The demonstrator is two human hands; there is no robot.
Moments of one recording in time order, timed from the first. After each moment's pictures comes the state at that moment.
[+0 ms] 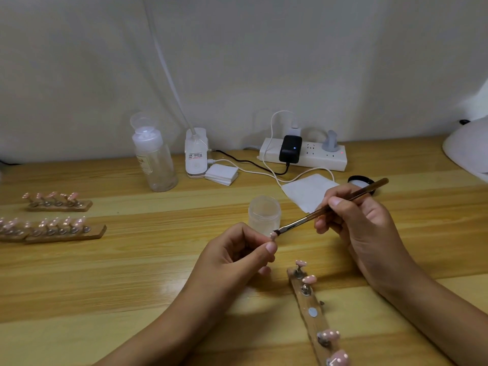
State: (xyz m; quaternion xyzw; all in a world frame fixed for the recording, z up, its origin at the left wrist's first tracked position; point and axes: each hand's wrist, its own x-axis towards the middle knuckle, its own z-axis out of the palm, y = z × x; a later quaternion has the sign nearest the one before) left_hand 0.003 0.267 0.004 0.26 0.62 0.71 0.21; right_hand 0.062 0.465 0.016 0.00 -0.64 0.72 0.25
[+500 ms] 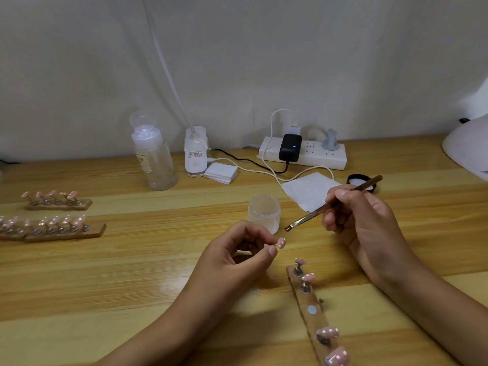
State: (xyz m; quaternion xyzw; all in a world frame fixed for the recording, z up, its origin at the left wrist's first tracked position) left_hand 0.003 0.266 0.002 0.30 0.67 0.65 0.17; right_hand 0.059 0.470 0.015 -0.08 -0.60 0.76 0.24
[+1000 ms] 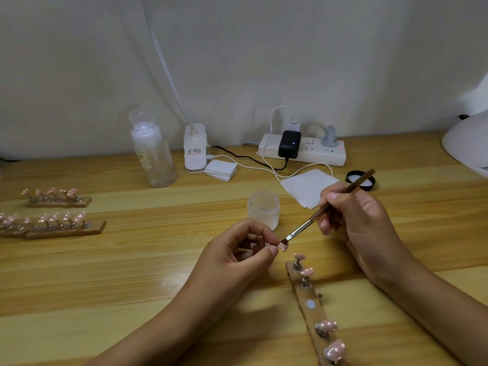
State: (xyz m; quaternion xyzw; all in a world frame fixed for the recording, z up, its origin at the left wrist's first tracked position) left_hand 0.003 0.267 0.001 0.31 0.69 0.63 0.18; right_hand 0.060 0.466 0.015 -0.04 -0.66 0.72 0.23
